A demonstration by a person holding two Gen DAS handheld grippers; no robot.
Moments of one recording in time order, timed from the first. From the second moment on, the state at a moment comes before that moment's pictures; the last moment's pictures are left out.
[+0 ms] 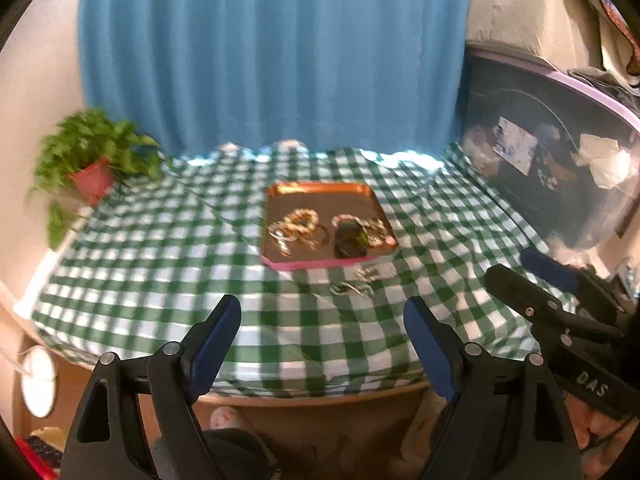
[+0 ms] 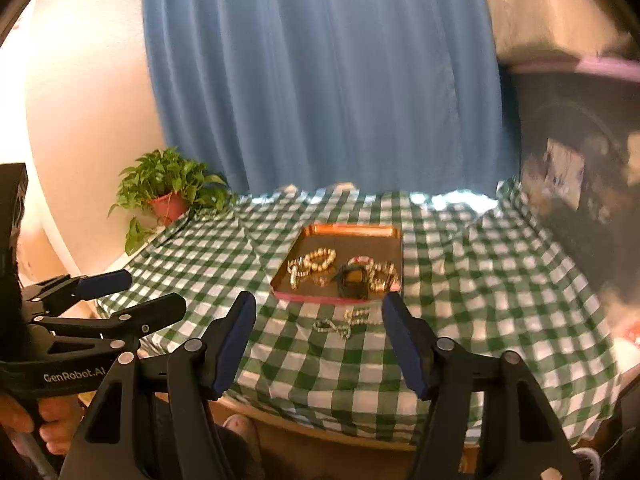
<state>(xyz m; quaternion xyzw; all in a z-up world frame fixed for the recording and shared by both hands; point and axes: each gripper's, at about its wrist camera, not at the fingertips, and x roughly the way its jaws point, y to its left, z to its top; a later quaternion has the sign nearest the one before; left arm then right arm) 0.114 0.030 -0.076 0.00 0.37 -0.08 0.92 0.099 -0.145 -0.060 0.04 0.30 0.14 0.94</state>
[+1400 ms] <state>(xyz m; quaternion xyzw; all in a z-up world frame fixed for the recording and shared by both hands) 0.295 -0.010 -0.274 0.06 0.44 -0.19 0.88 0.287 -0.140 -0.266 -0.06 0.41 0.12 0.90</state>
